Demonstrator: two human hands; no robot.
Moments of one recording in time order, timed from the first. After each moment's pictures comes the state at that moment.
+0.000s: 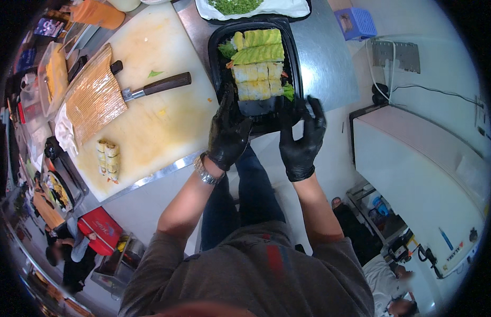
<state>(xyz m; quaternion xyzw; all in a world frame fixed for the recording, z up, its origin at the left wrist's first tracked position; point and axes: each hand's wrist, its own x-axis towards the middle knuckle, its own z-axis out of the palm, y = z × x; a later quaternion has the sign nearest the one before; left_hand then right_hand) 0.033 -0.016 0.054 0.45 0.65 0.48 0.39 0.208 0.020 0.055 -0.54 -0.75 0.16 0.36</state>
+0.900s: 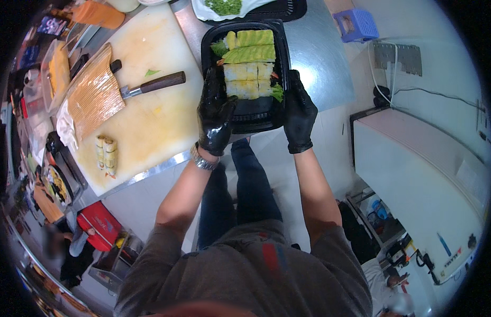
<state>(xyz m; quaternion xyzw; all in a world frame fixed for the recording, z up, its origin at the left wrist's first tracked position) 0.031 0.000 0.033 0.42 0.60 0.57 0.36 0.209 0.066 0.023 -0.54 -0.56 0.46 0.43</state>
